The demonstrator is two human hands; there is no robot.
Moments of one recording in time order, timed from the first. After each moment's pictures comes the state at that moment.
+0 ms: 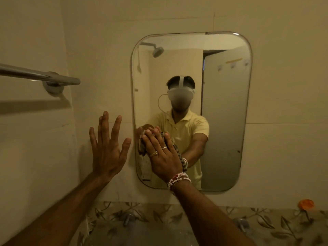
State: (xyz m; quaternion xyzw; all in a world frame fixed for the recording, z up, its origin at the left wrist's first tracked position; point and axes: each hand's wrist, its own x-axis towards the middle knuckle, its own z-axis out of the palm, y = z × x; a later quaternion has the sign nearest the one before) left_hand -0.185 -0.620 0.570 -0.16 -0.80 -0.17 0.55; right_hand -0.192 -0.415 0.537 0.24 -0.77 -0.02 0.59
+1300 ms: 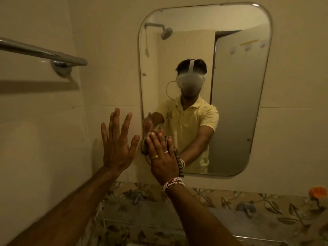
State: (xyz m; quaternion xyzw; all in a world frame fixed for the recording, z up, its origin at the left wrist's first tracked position) left_hand -0.181 -0.622 0.529 -0.17 -0.81 -0.18 0.54; right_hand -0.190 -0.450 0.462 0.20 -0.80 0.06 0.56
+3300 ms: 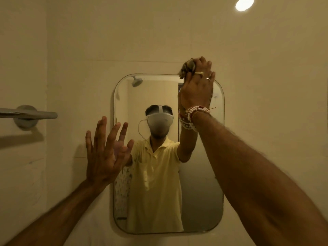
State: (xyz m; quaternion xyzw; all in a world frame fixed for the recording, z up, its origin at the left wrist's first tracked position) left_hand -0.217 -0.572 0.645 -0.17 -0.76 -0.11 0.62; right_hand -0.178 -0.300 0.846 0.00 -0.64 0.21 0.74
